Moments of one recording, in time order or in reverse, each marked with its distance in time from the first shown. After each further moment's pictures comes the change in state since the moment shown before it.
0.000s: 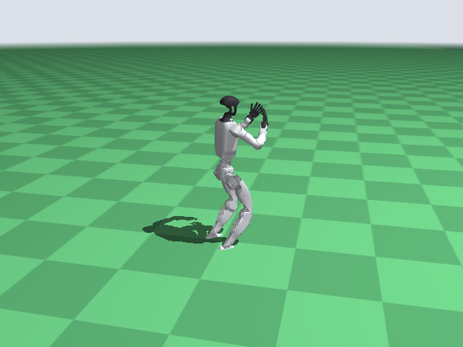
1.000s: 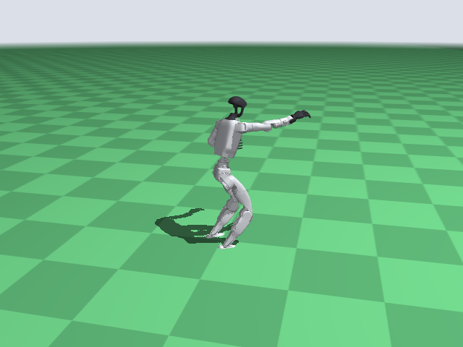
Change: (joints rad) left arm 0.726 0.032 0.411 0.310 0.150 0.086 0.255; right arm -0.902 -0.243 0.429 1.391 -0.862 0.250 -0.240; waist 0.214 -0.128 0.189; left_leg -0.155 0.001 0.048 0.077 -0.075 0.097; right_leg -0.215 -0.004 0.019 0.094 -0.004 0.037
